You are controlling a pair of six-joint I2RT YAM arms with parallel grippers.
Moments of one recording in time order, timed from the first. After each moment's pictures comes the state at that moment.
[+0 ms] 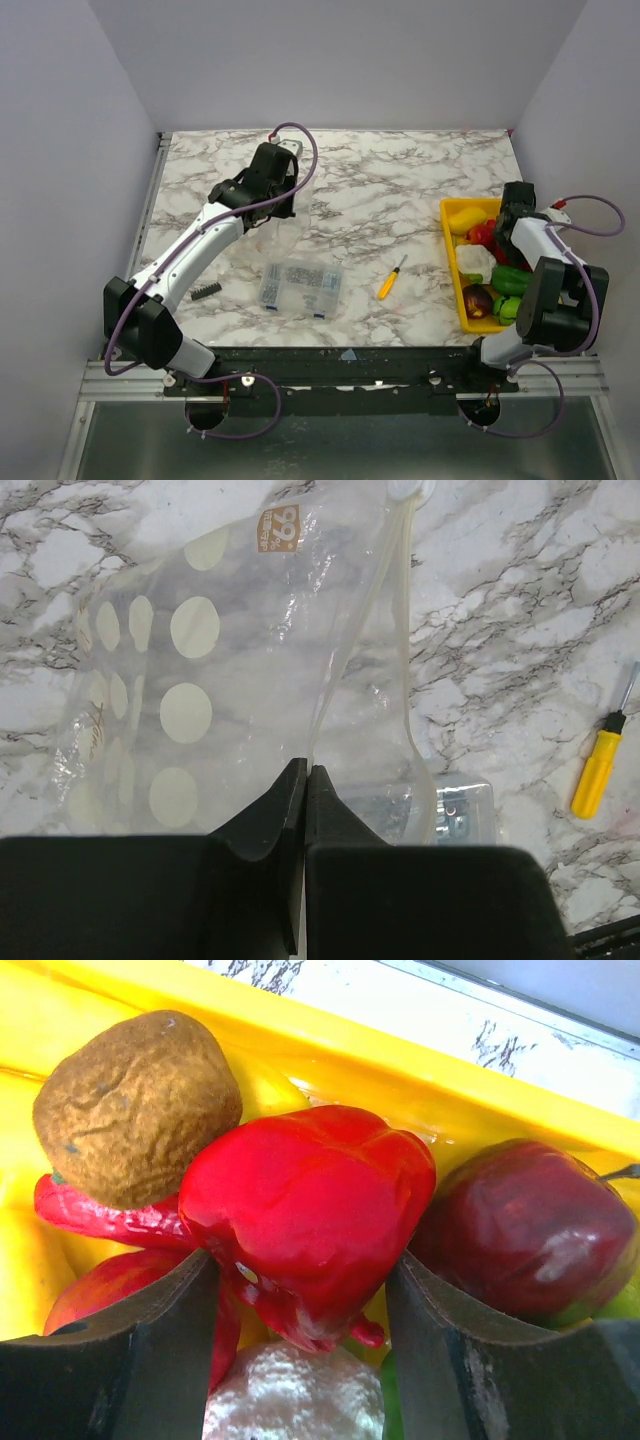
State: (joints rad) left arm -0.53 1.46 1.38 -0.68 -0.12 -0.25; right arm -0.24 1.55 0.96 -0.54 0.60 0.86
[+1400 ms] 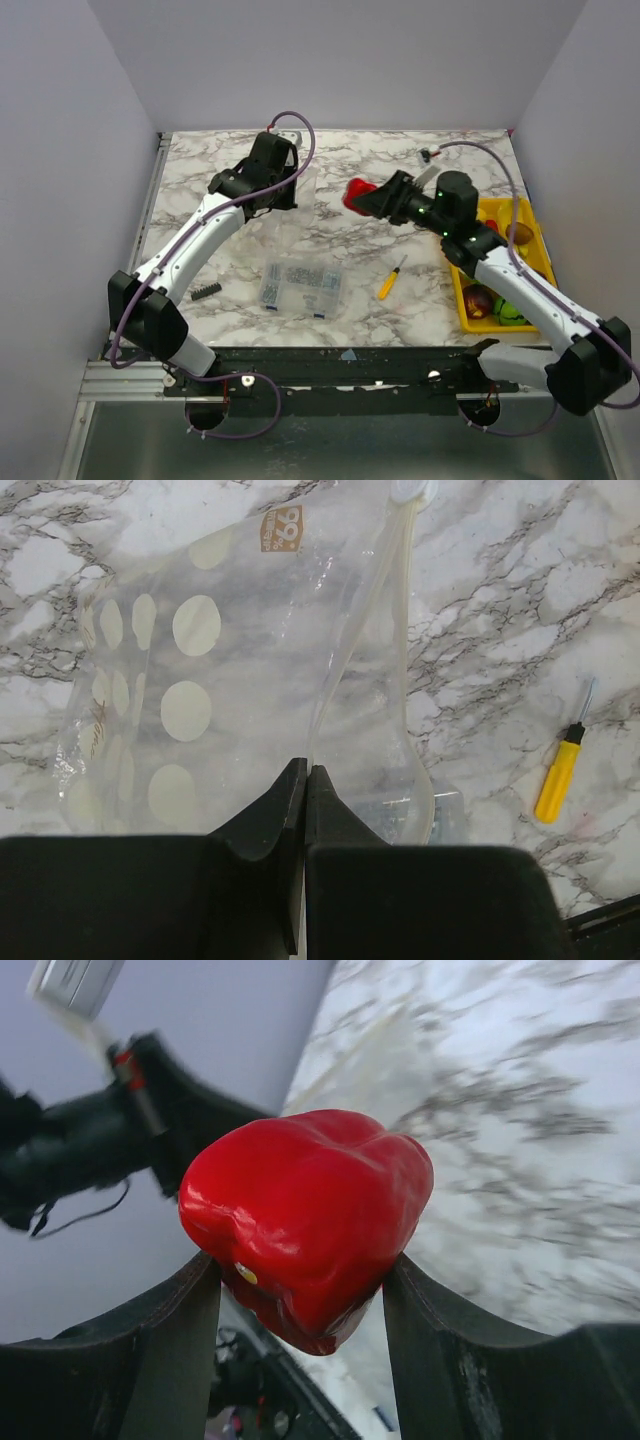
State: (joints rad) left arm -0.50 1.52 1.48 -0.72 -0.06 -0.28; right arm 0.40 1.14 0.93 -0.03 -0.31 0.77
